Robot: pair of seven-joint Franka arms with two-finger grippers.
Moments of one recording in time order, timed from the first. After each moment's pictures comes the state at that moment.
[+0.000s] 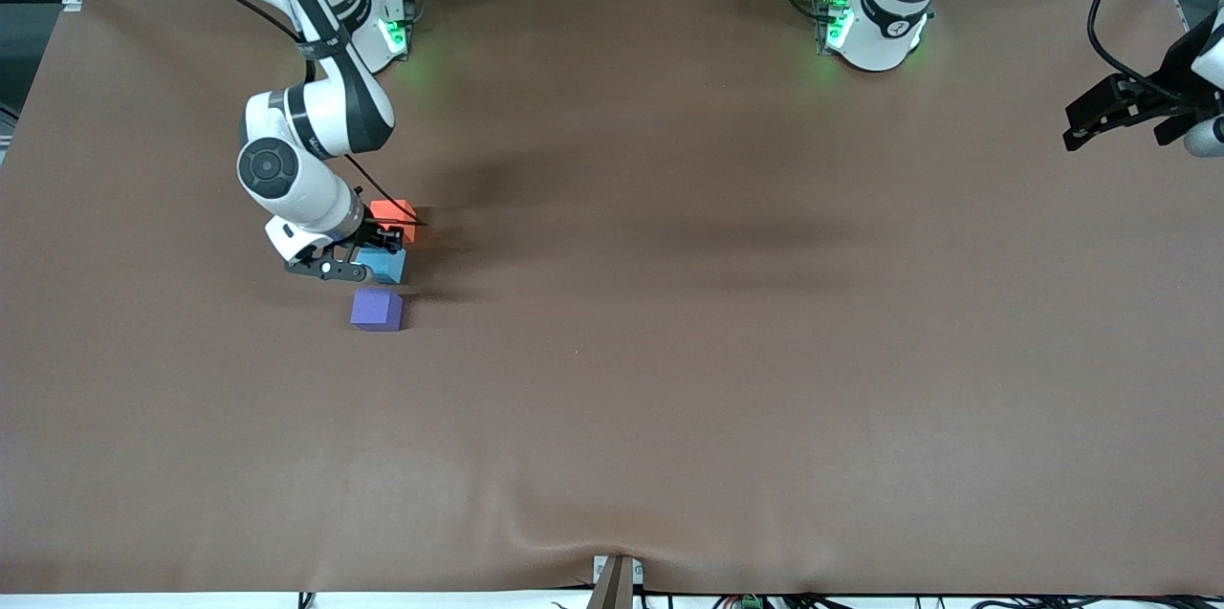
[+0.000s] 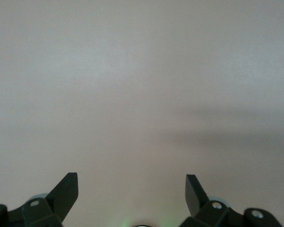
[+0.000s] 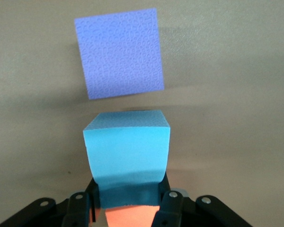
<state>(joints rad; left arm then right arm) 0.10 -0.09 -0.12 -1.63 0.03 1.53 -0.06 0.34 0.21 -0.10 -2.33 0.03 2.44 0.34</state>
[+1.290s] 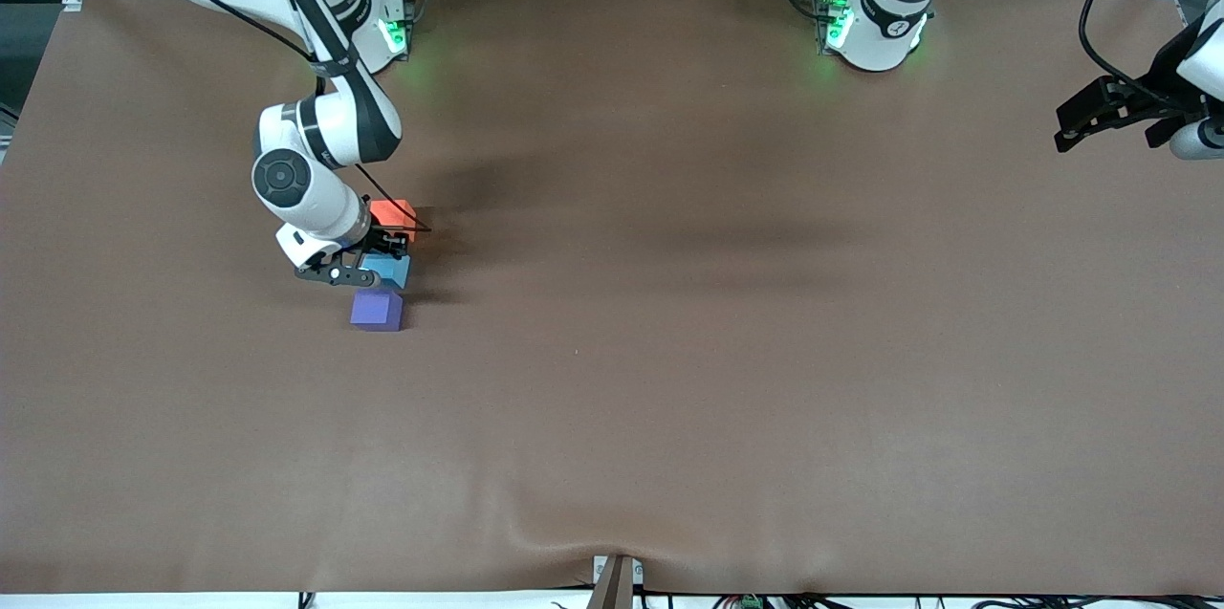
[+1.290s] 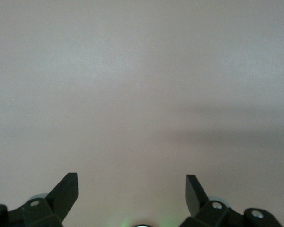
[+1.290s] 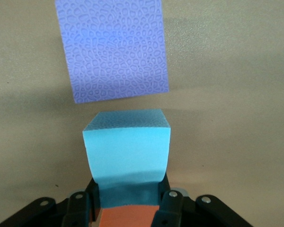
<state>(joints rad) 0.10 -0.09 -0.14 -1.63 0.03 1.53 -0.06 0.34 0.27 -0.09 -2.34 0.03 2.50 0.34</state>
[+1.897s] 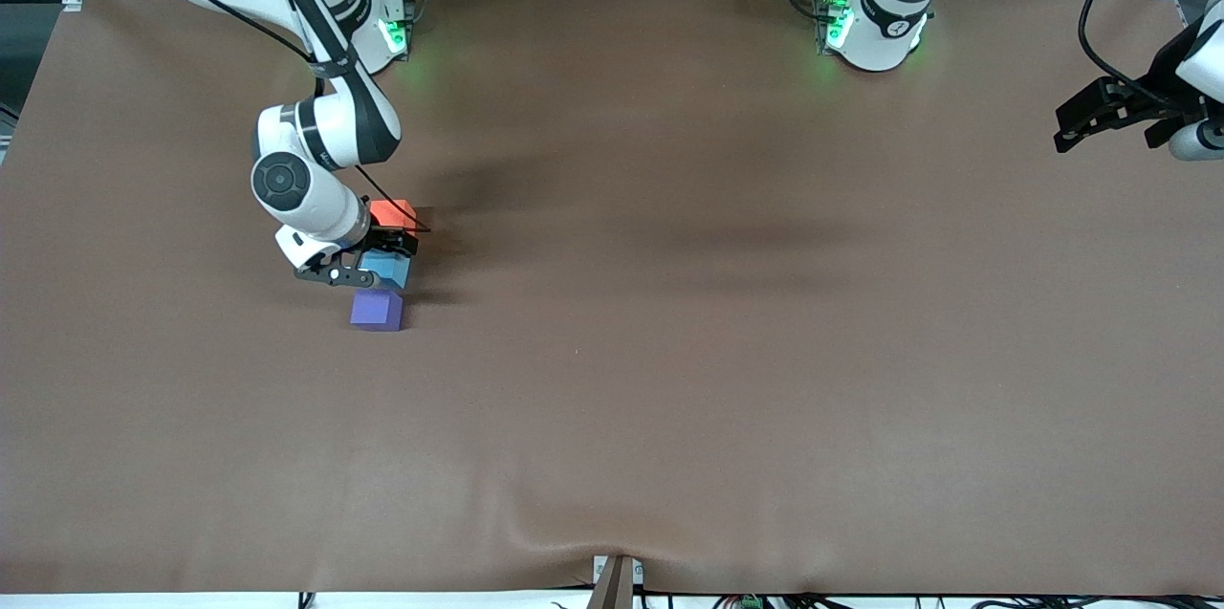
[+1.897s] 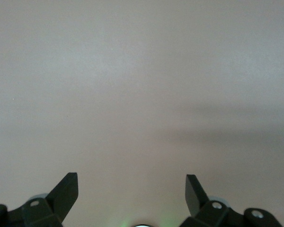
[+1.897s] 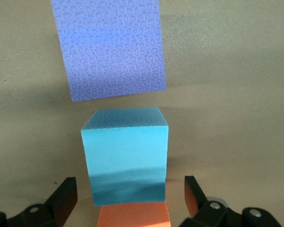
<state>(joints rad) 0.10 -0.09 -0.14 -1.63 0.03 1.53 -0.06 0.34 0.27 -0.09 -2.31 0.03 2.44 0.34</state>
